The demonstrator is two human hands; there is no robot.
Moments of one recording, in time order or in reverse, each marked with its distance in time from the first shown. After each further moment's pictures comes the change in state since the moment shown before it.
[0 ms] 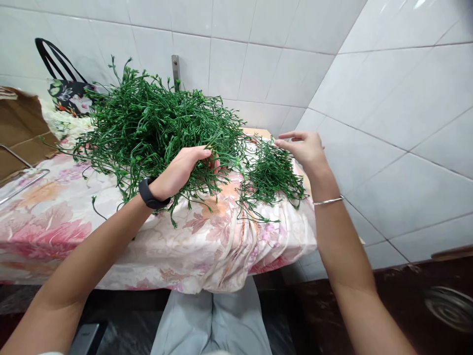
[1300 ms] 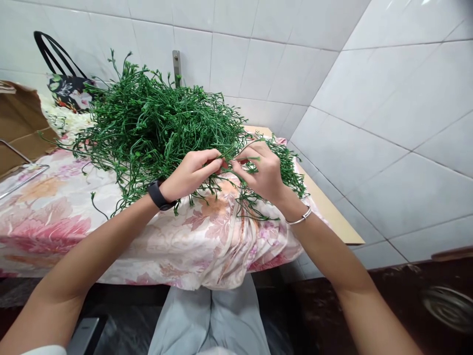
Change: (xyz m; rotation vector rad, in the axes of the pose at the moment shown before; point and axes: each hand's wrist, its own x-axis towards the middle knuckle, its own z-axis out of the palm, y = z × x) left_hand -0.003 0.002 0.012 0.351 -0.066 0.041; right_hand -0.068 -0.075 0.050 -0.042 -0.152 -0.704
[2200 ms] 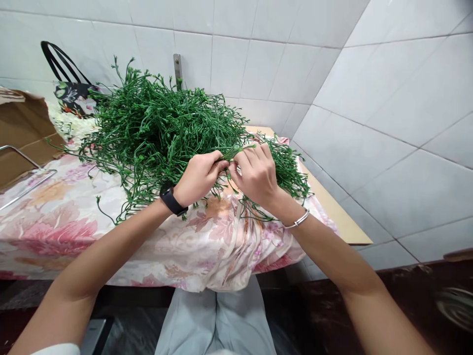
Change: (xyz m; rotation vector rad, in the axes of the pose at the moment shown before) left_hand 0.005 -0.001 0.014 0.257 0.160 -0.051; right_hand 0.001 -0.011 0.014 -0.576 -0.010 -0.193
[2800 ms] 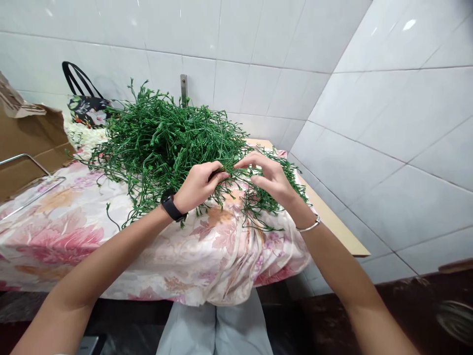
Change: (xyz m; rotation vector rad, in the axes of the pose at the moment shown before) left_hand -0.002 -0.009 -0.008 0.008 0.052 0.105; right_hand 0.004 0.040 -0.018 1.068 -0.314 0.269
